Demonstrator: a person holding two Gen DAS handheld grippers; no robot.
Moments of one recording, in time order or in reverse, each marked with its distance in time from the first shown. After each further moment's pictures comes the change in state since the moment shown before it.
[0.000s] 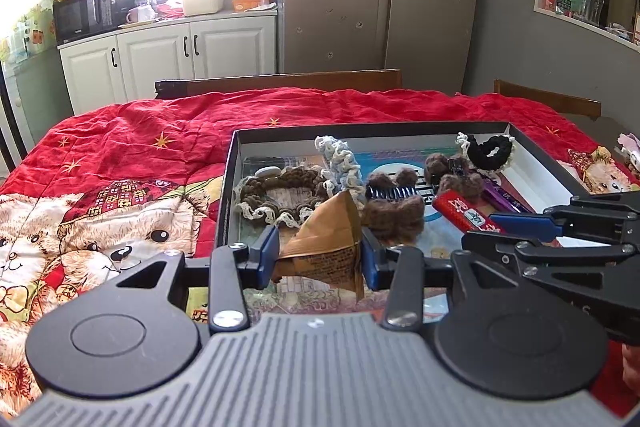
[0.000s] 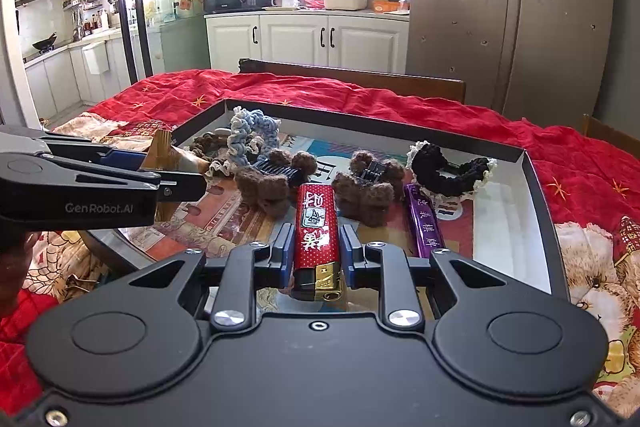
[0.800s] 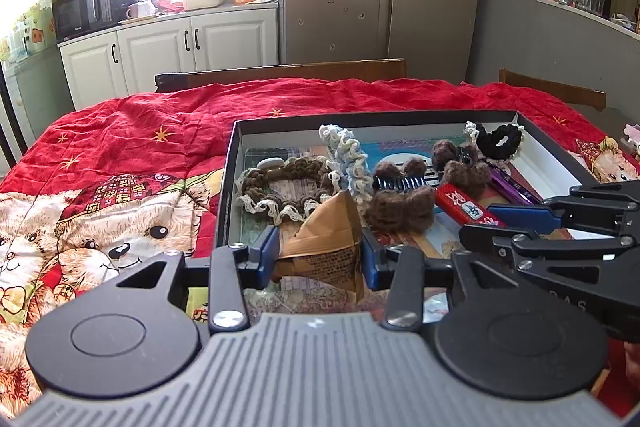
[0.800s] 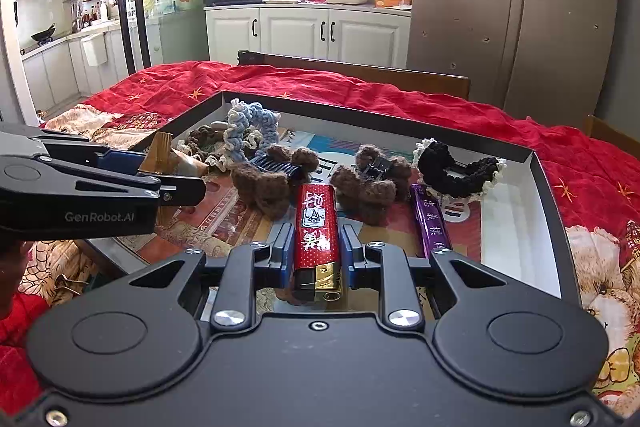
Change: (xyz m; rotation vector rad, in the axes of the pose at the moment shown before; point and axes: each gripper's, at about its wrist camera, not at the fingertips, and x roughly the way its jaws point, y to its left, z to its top) left arm 0.009 0.001 -0.002 0.016 0.023 0.013; right arm 0.014 0.004 0.002 -0.017 0.020 -0.007
